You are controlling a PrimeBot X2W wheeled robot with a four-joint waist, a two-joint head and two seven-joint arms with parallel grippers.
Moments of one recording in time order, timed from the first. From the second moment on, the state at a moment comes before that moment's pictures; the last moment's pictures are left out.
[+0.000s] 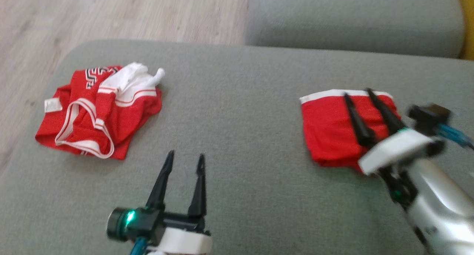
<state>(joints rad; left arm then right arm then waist) -0.02 0.05 -0.42 0.11 -0.22 0.12 -0.26 -0.46 -0.35 0.56 0.55 0.75 0.13 -0.22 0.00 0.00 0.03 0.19</state>
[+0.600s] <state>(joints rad) 0.27 0.06 -0.24 0.03 -0.19 0.15 -0.26 0.14 -0.28 0.18 0.22 0.37 0.13 -0.25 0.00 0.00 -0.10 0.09</state>
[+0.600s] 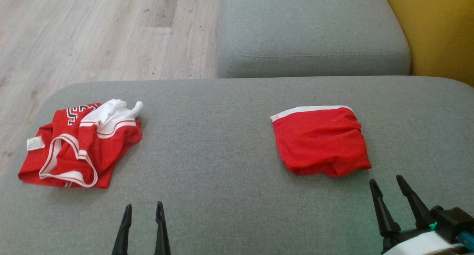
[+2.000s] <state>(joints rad) 0.18 0.06 -0.30 0.01 -0.22 0.14 -0.26 0.01 -0.26 0.08 0.34 0.33 0.13 -0.24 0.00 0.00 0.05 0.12</state>
